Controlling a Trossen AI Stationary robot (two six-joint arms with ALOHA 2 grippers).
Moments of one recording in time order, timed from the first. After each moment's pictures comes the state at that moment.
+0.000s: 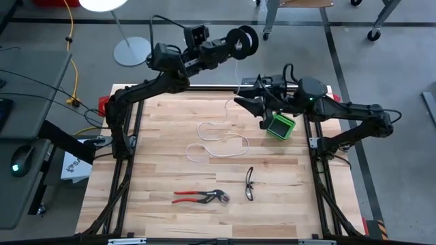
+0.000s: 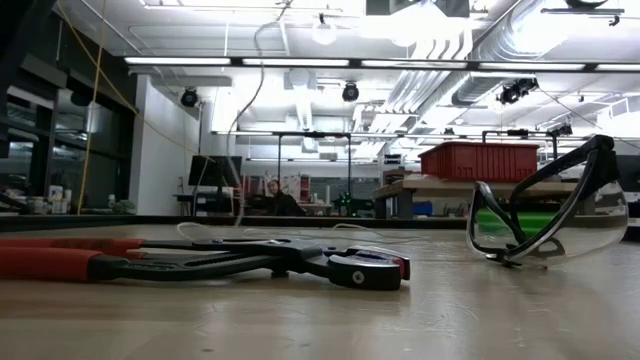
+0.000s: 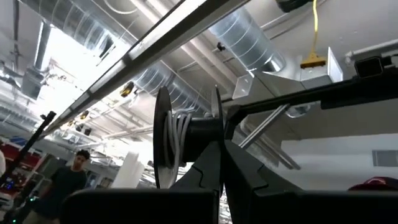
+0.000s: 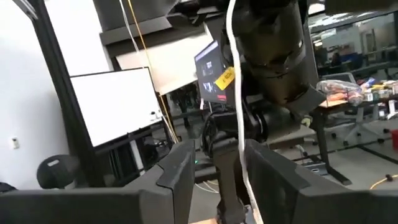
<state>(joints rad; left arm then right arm) 0.32 1.86 2.00 0.86 0.49 -1.04 -0.07 1.27 1.32 0.18 -0.04 0.25</state>
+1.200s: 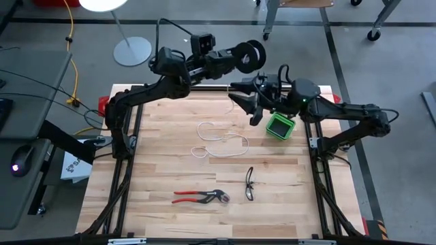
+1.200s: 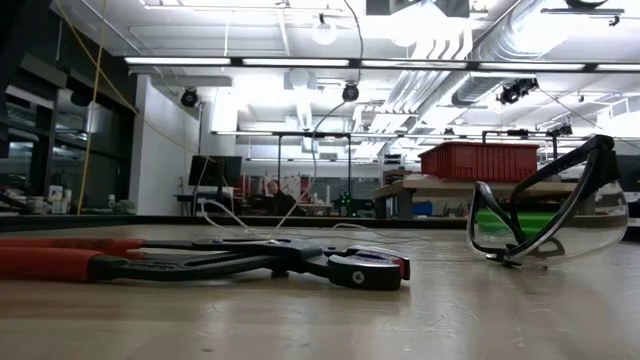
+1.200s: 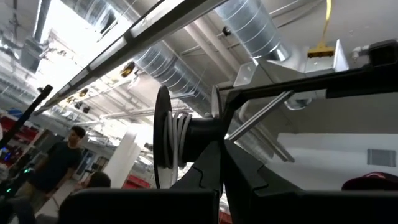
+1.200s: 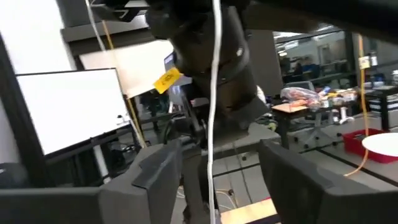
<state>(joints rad) 0.25 1.86 2.01 0.76 0.49 -1.02 -0.06 1.31 1.32 0.22 0.09 0.18</state>
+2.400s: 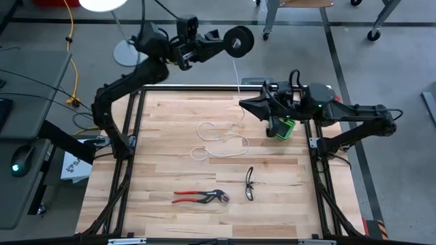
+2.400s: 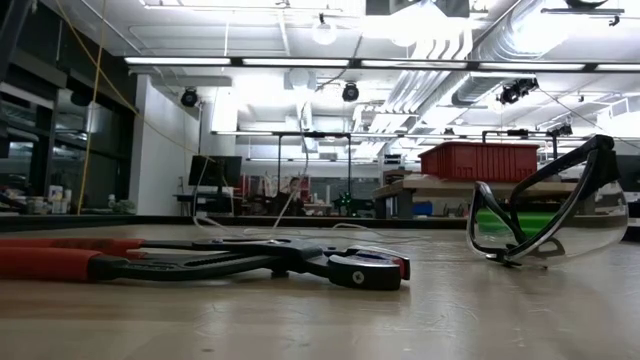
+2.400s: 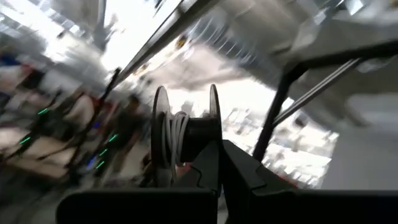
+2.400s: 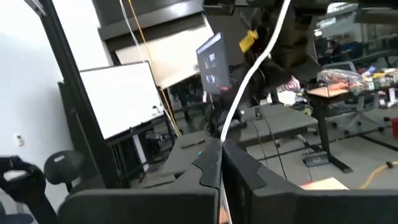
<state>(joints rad) 0.42 1.71 2.01 0.33 0.60 -0.83 0.04 1.21 1.32 0.09 0.06 0.25</state>
